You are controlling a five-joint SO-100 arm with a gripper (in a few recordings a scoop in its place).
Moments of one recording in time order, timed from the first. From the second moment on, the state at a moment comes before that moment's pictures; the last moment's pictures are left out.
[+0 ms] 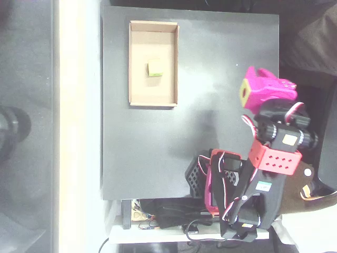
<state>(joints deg) 7.9 141.0 118.3 73.7 87.5</state>
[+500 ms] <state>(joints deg) 1.3 162.9 146.0 73.7 87.5</state>
